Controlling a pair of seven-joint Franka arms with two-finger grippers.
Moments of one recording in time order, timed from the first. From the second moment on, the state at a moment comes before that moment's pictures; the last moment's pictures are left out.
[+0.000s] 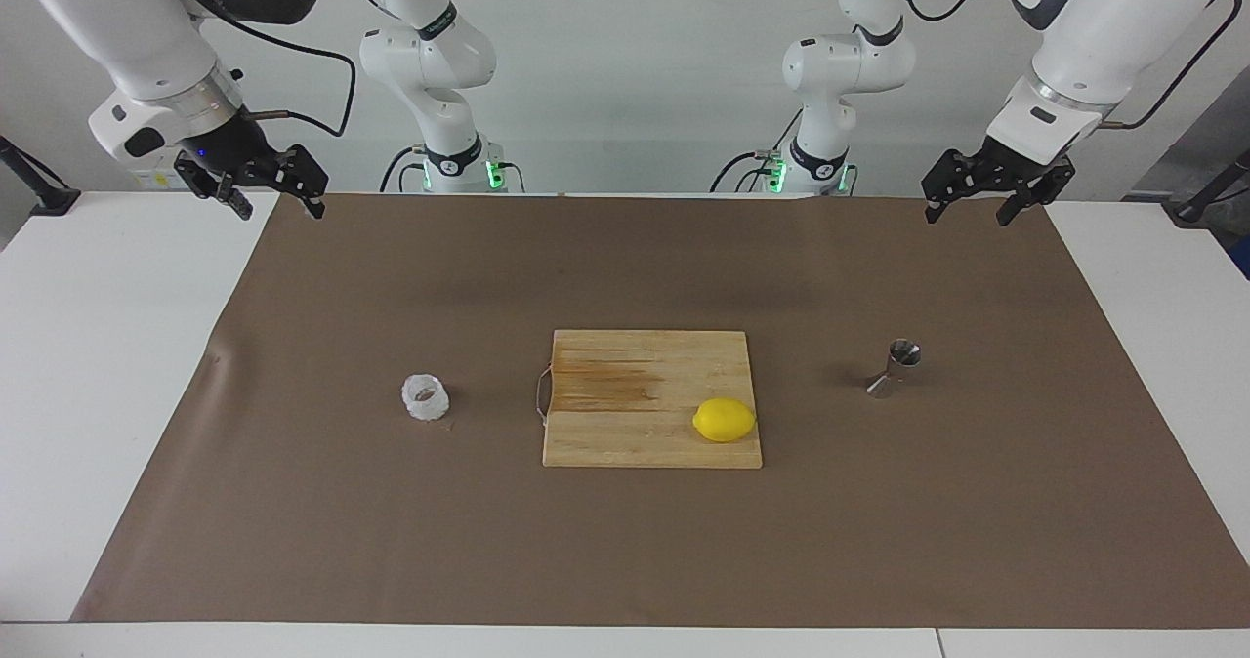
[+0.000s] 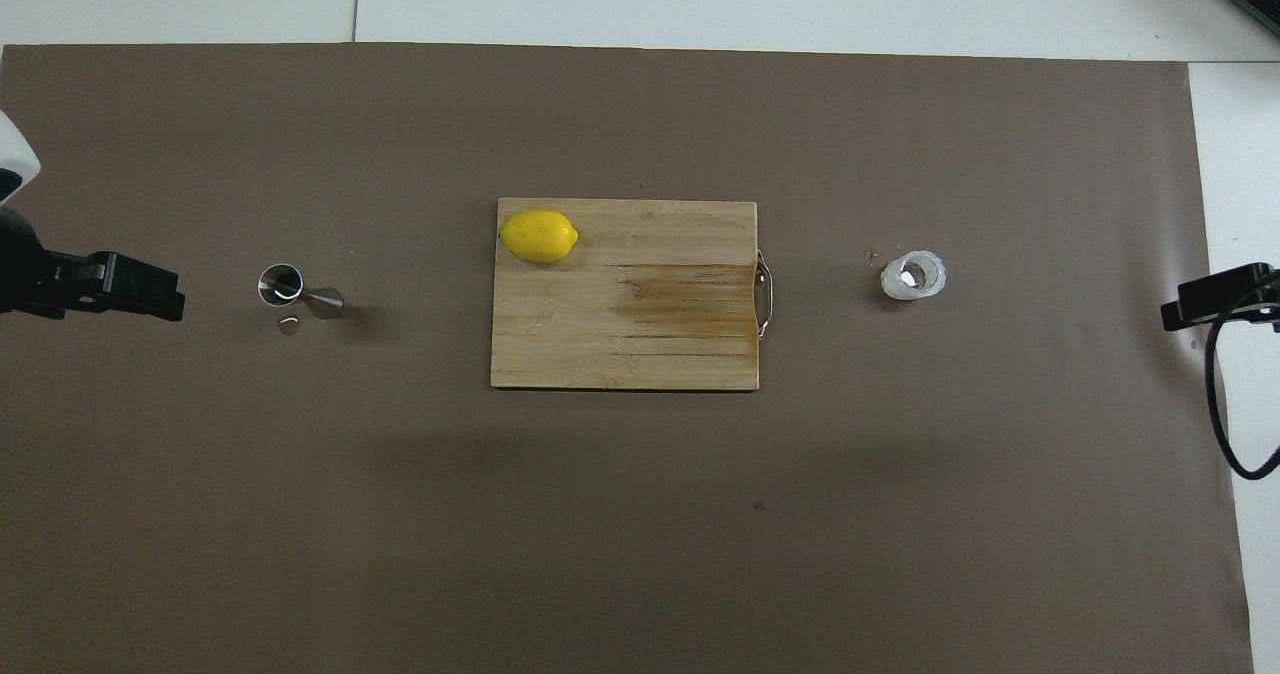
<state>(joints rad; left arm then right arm) 0.01 -0.04 -0.09 -1.60 -0.03 1.52 0.01 -0.04 -0.02 -0.10 -1.61 0.03 1.50 -0.11</state>
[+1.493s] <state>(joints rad) 0.15 0.06 -0.06 -1.70 -0.18 1.54 -0.26 -0.04 -0.02 -0.10 -1.61 0.03 1.50 -0.11</state>
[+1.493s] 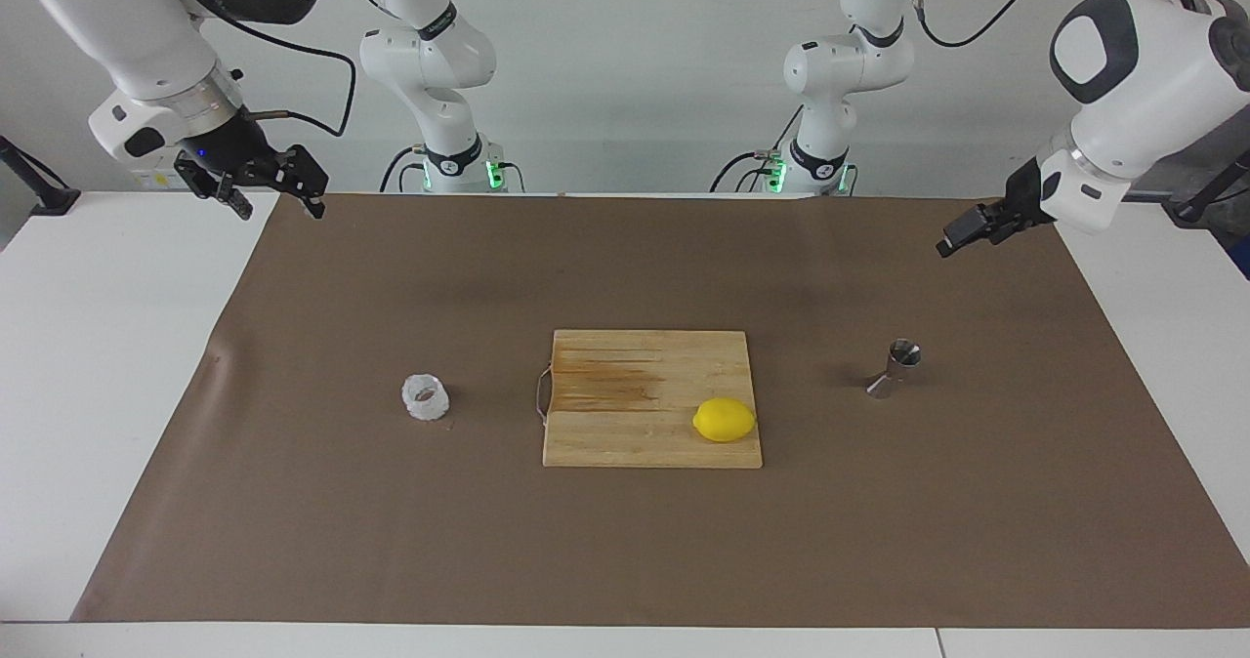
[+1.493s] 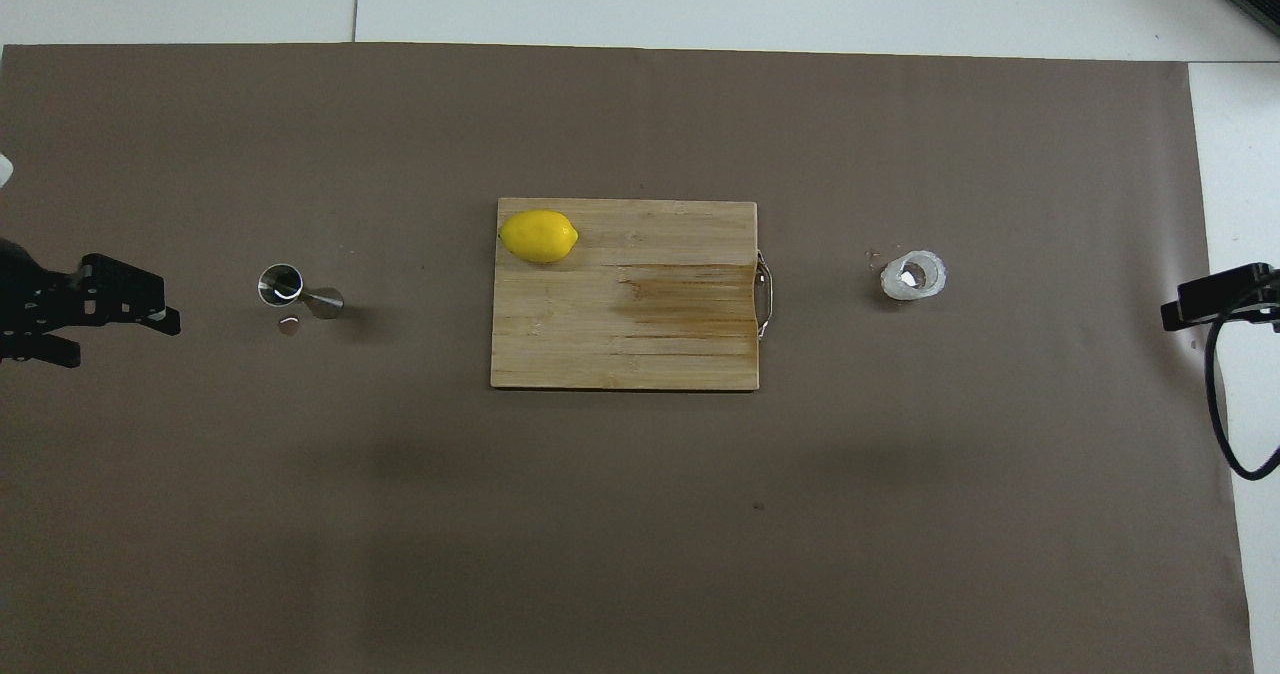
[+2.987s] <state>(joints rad) 0.33 0.29 -0.06 -1.93 -0.89 1.89 -0.97 -0.04 -0.02 -0.10 -1.61 0.03 1.50 -0.11</state>
